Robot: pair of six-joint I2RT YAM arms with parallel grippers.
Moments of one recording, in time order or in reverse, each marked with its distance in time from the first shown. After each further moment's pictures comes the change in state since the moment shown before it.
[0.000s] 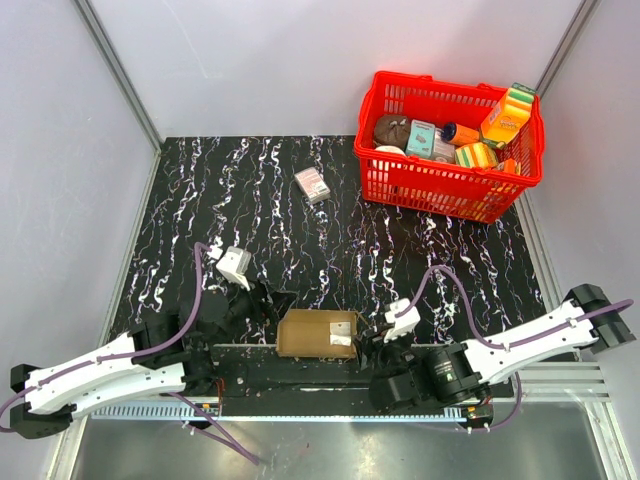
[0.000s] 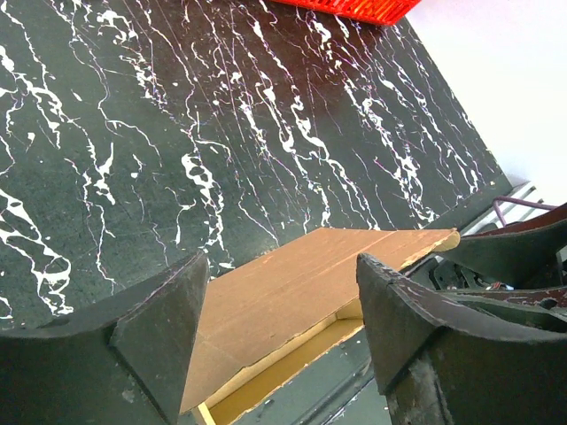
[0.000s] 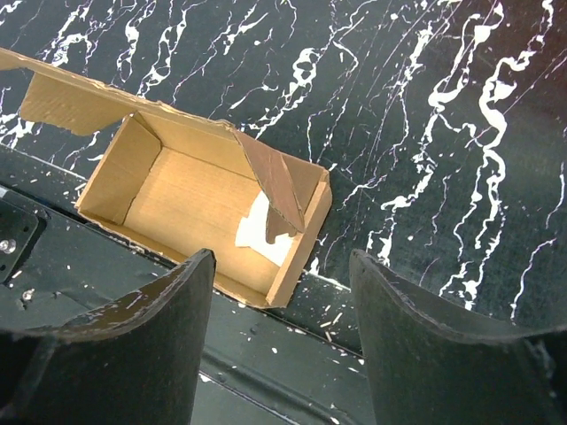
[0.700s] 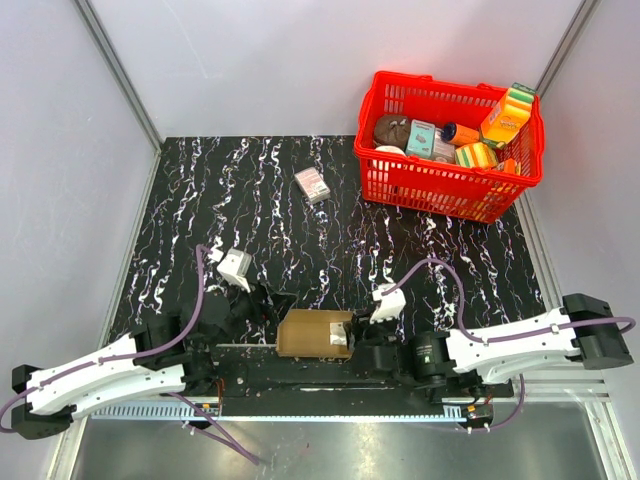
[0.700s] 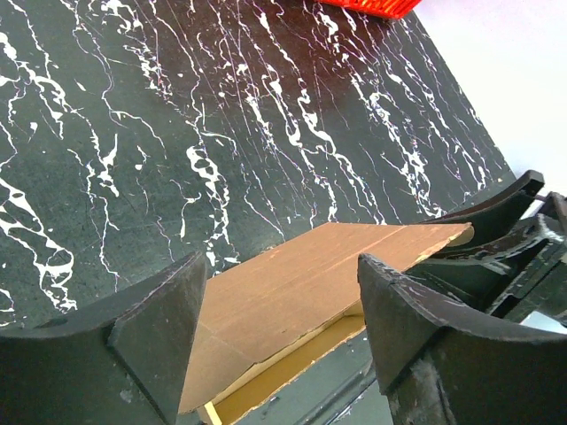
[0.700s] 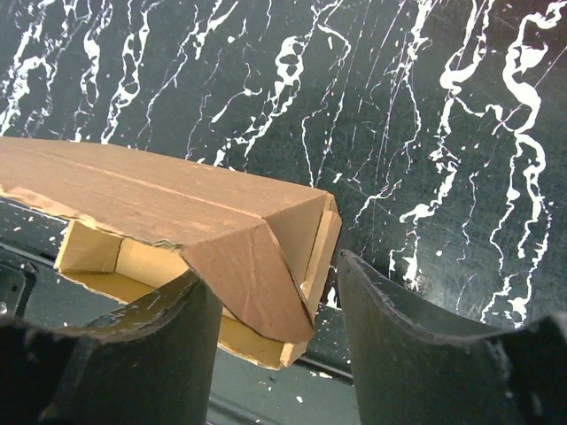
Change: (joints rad) left arm 0.000 -0.014 -0.029 0.000 -0.003 -0.011; right arm -0.233 0.086 -0.035 0.253 -0.153 -0.069
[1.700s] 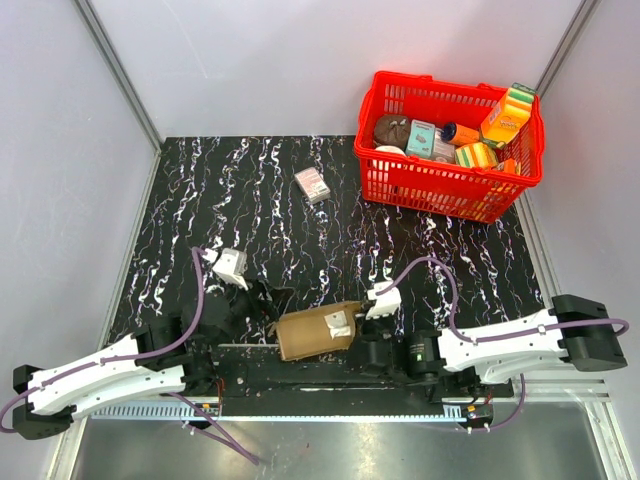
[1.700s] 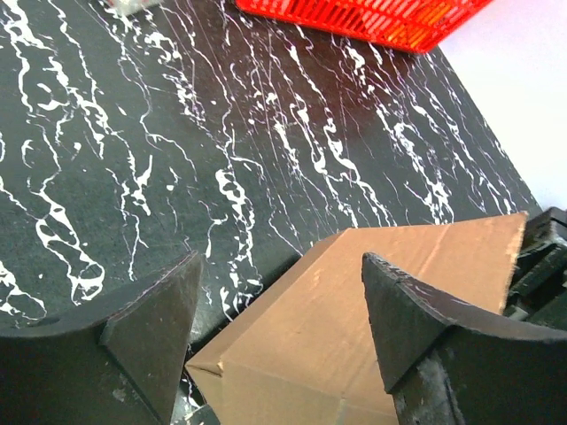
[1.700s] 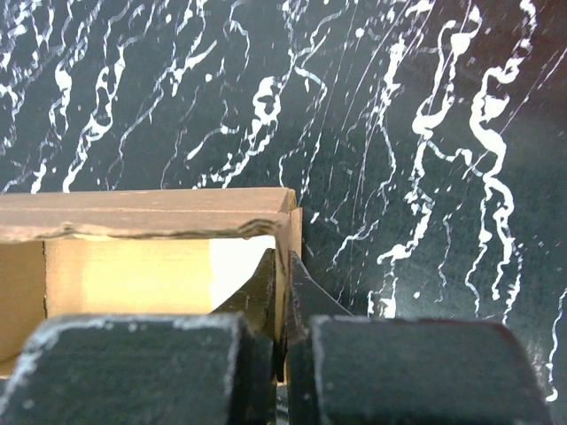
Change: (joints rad) left arm 0.000 -0.010 -0.025 0.035 -0.076 0.017; right arm -0.053 0.078 -0.036 0.146 0.051 -0.121
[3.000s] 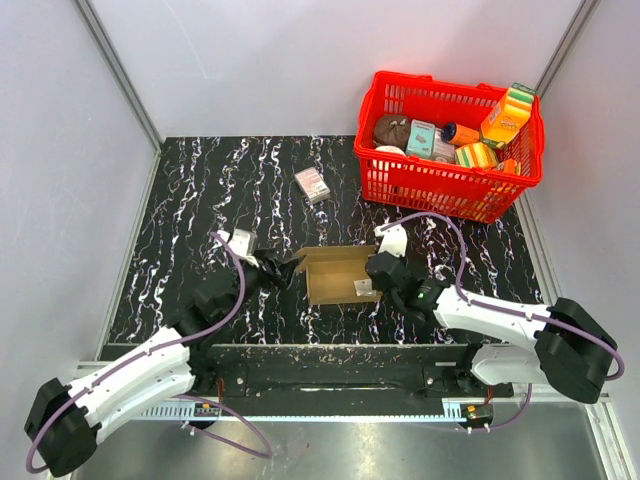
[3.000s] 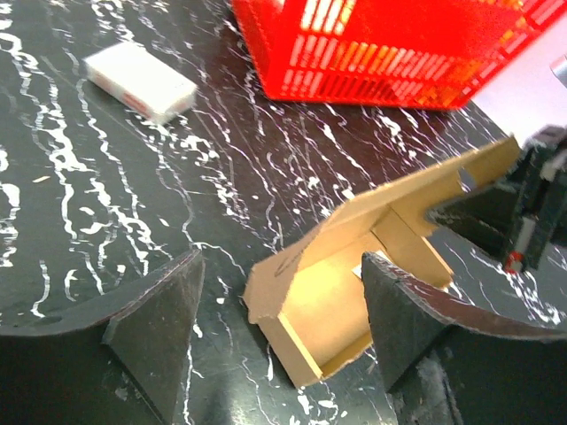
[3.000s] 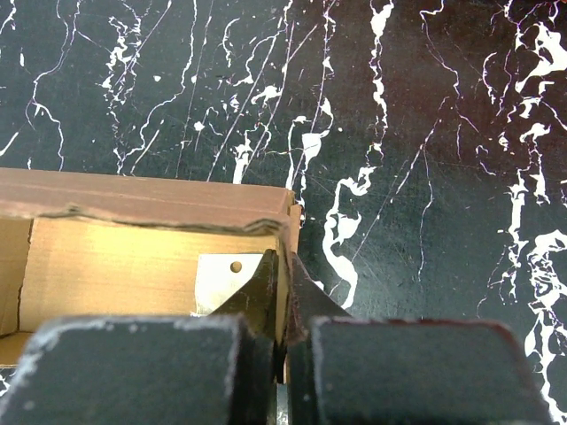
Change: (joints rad) left arm 0.444 0.242 -0.197 0.674 0.340 0.307; right arm -0.651 0.055 0.019 0.237 -0.386 -0.560
